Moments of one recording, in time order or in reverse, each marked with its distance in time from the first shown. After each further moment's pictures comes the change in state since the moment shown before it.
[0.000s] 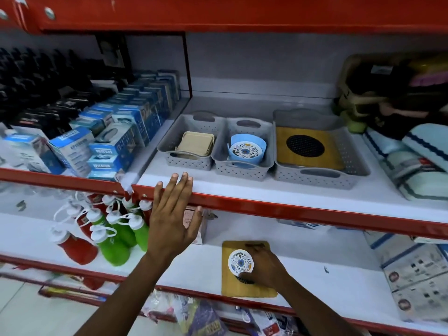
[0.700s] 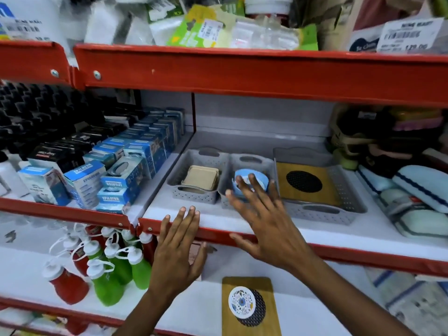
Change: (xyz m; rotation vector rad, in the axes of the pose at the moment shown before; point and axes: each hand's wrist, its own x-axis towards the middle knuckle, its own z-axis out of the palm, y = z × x) left_hand 0.000 -0.006 -0.001 -0.026 -0.029 0.036; right_hand -0.055 -0.113 -0.222 -0.400 0.730 -0.499
